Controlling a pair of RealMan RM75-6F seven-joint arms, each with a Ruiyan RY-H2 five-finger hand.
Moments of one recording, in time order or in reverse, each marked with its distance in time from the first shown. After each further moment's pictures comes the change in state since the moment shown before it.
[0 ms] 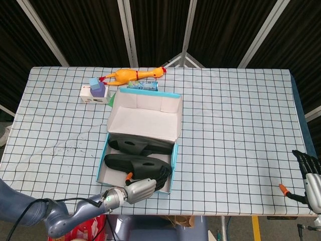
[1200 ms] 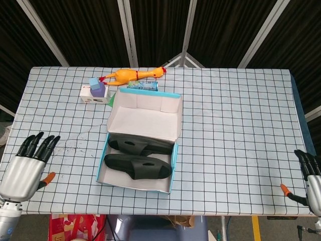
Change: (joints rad) left arm 0.769 0.416 0.148 -0.149 0.343 0.903 -1.191; right arm -0.027 -0.012 0.001 -0.012 -0.038 0.081 -0.075
